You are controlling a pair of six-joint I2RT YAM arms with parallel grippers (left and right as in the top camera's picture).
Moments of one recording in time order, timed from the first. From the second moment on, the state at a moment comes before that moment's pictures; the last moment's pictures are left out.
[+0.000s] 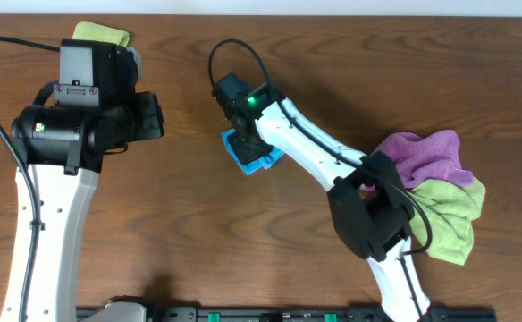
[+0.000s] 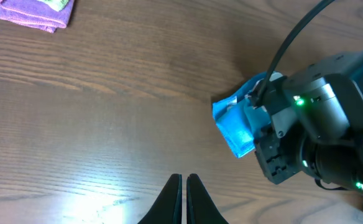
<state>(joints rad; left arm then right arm) -0.09 1.39 1.60 -1.21 0.10 -0.23 0.70 2.24 1.87 -1.08 0.05 0.21</state>
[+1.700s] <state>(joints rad) -0.15 1.39 0.61 -0.12 0.60 -0.51 0.43 2.29 1.91 -1.04 -0.14 0.22</state>
